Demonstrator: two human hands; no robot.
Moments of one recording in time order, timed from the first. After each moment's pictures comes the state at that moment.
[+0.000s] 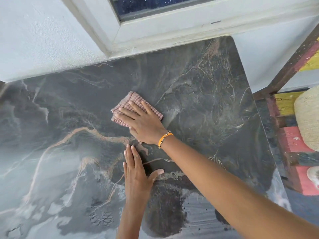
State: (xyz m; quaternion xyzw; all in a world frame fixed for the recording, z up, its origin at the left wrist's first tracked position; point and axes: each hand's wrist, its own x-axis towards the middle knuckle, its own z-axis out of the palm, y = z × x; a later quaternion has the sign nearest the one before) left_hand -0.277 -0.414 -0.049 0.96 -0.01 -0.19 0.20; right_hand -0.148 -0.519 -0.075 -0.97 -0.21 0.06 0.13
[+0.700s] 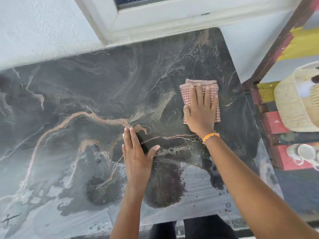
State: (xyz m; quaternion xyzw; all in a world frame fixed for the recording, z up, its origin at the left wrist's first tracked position) left_hand -0.295 -0.406 -0.045 0.96 -0.03 -0.11 0.27; right_hand -0.251 -0.621 -0.079 -0.97 0.21 0.02 0.13
